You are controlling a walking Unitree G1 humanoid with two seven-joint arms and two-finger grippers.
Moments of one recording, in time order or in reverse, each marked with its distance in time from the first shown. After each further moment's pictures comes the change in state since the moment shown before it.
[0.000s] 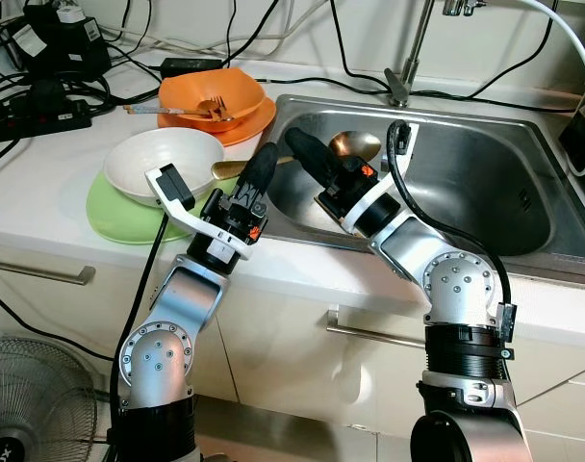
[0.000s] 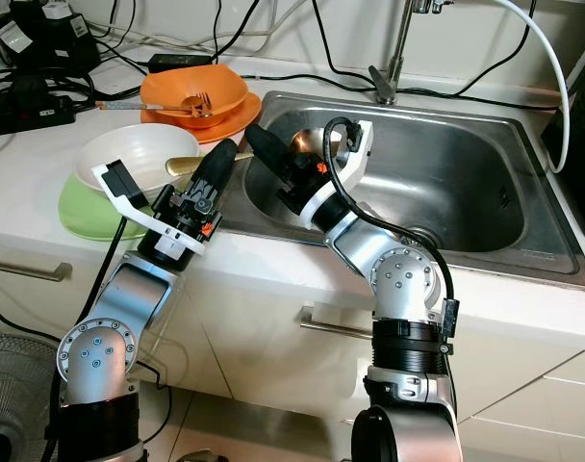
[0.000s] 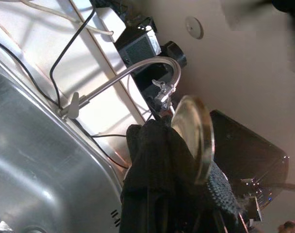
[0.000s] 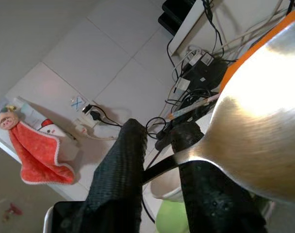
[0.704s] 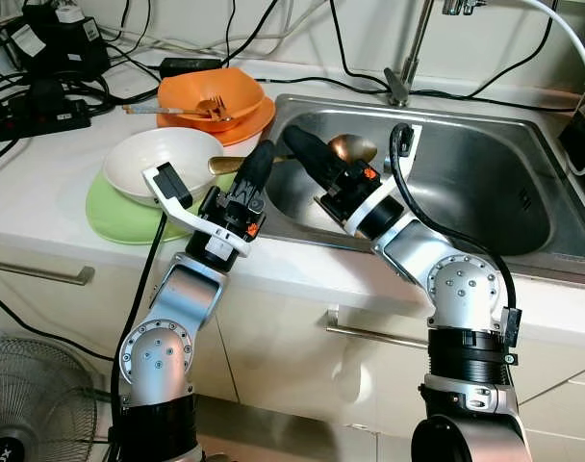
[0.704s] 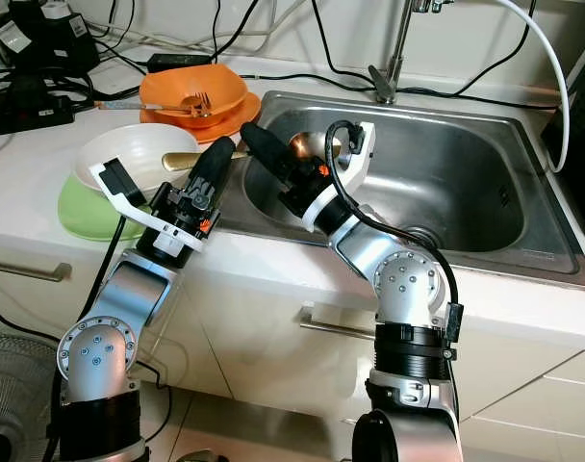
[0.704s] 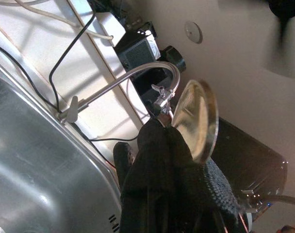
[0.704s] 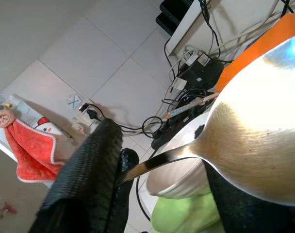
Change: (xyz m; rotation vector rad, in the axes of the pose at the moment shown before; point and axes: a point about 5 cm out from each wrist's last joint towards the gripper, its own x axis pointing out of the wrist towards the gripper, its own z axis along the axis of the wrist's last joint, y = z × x) left arm 0.002 -0.001 0.002 -0.009 -0.019 -0.003; right arm -0.003 0.002 -0.002 -0.011 0.009 0.003
